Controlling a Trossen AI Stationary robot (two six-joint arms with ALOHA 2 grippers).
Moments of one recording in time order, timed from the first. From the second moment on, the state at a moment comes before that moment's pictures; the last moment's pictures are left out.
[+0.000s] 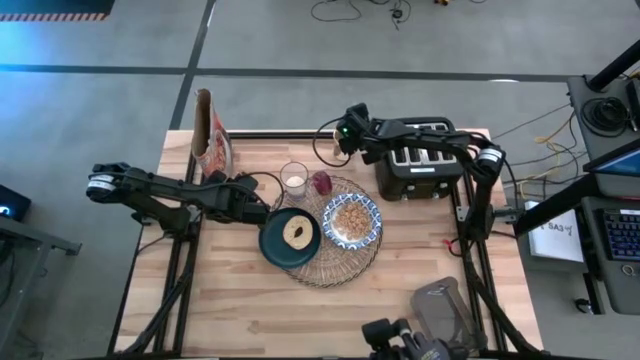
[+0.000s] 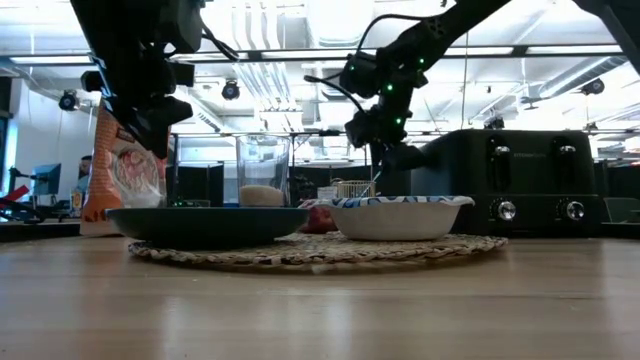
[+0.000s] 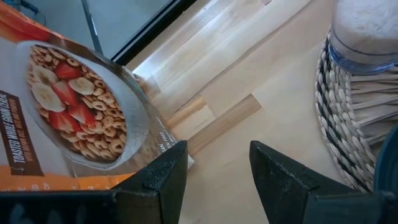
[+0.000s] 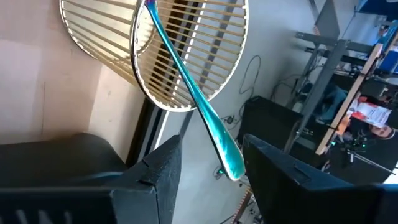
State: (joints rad) left arm -0.08 1.33 0.90 -1.16 -0.75 -1.00; right arm -0.52 1.88 1.46 -0.56 0.60 -1.08
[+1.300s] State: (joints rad) left arm -0.08 1.33 0.90 -1.15 -0.75 -0.98; right arm -0.57 1.90 1.46 -0.49 0.55 -1.10
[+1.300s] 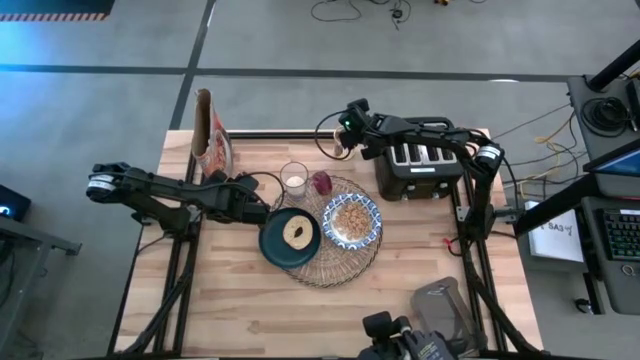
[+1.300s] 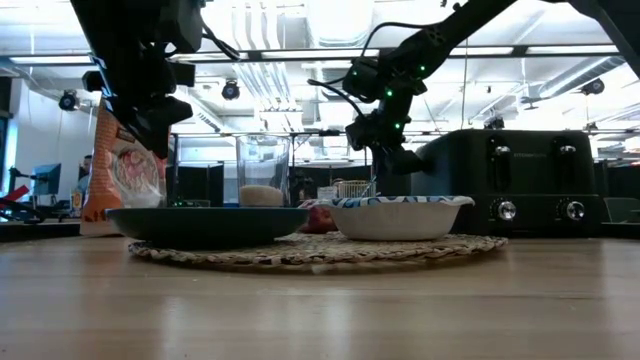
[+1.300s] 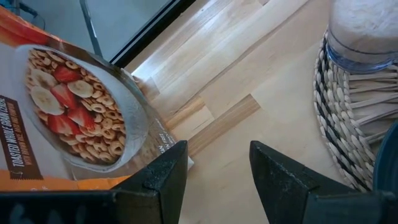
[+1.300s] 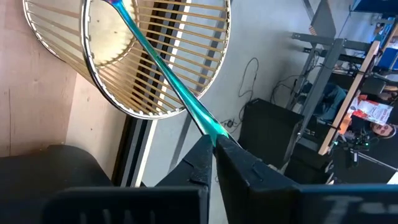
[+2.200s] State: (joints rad) left arm -0.08 1.33 0.90 -1.15 -0.75 -0.98; right arm -0.50 1.89 1.51 -0.60 0.64 -1.06
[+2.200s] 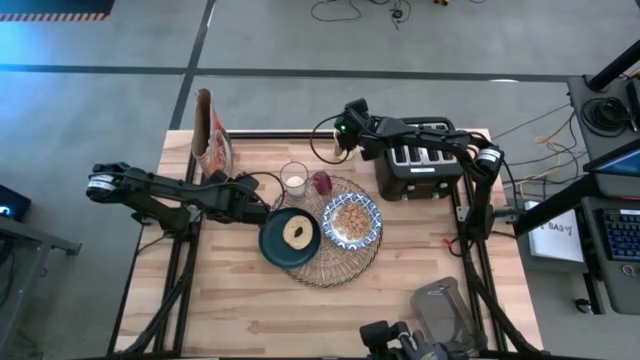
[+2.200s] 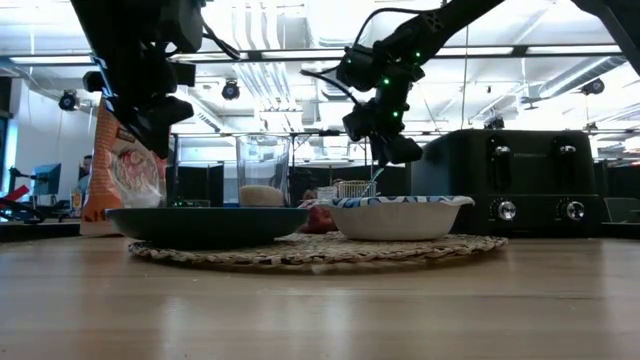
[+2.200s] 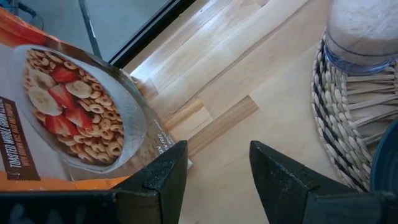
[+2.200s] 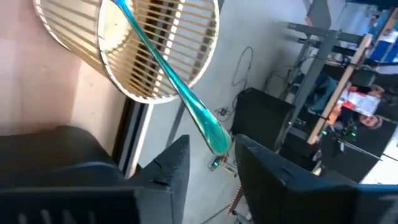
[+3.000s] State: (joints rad) left arm -0.08 1.33 0.90 -1.14 -0.77 -0.98; right arm -0.55 1.98 1.52 -0.46 0.65 -1.28
